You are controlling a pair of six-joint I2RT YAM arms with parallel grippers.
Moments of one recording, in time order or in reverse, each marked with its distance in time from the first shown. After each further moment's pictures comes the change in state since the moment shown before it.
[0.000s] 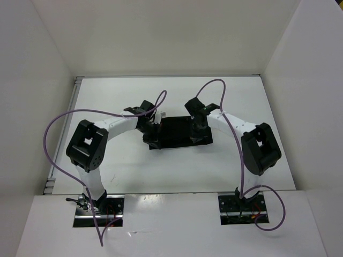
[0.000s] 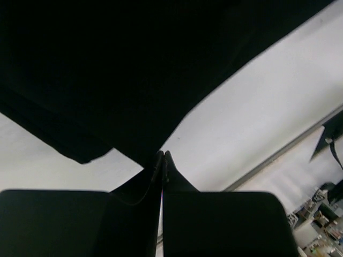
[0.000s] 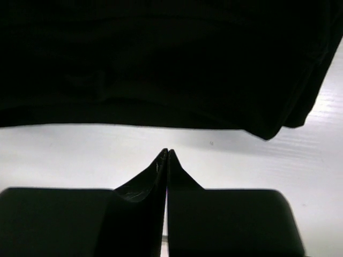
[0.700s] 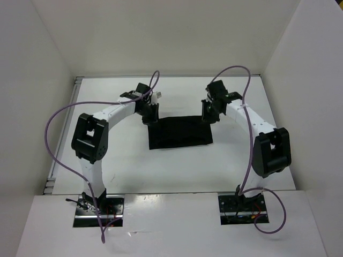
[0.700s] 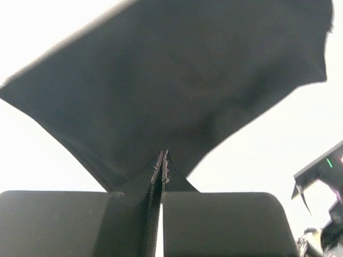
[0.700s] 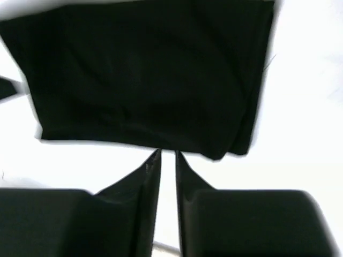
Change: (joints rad) left arm 0.105 0.167 0.311 -0.017 -0.064 -0.027; right arm -0.243 -0.061 0.136 0.027 -0.149 -0.142
